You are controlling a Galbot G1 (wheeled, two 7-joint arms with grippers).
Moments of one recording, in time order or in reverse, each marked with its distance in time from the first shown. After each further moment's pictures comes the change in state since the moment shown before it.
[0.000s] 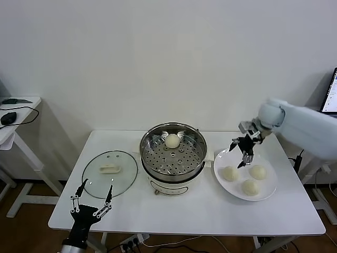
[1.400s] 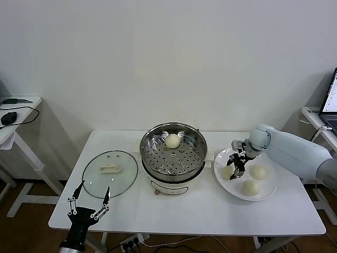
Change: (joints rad) left arm 0.006 -0.007 -0.017 0.007 0.000 -0.017 -0.003; right arm -0.127 0.071 0.106 -0.120 -0.041 -0.035 0.035
